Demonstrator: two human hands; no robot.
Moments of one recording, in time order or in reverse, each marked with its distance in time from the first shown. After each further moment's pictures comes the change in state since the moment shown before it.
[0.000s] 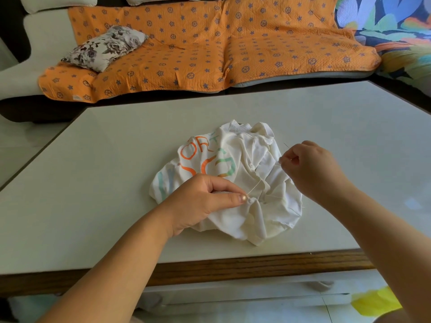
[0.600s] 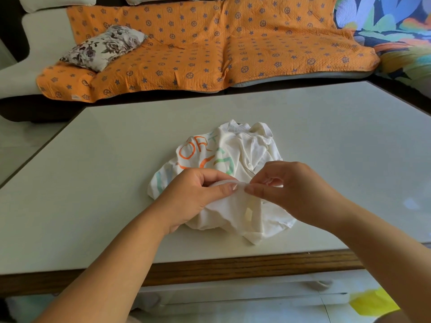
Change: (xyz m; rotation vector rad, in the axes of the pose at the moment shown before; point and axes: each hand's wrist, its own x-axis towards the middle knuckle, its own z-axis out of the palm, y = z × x) left_hand 0.003 -0.001 -0.003 -0.055 0.158 0.020; right_hand -0.042 -0.025 -0.018 0.372 -0.331 -0.217
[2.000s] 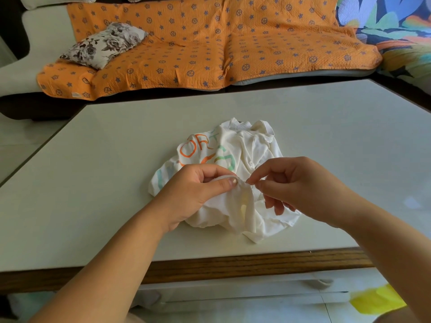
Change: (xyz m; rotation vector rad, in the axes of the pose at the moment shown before) left_hand -0.003 0.005 0.002 -0.028 0.051 0.005; right_hand -0.006 -0.008 -0.010 0.212 -0.108 0.061
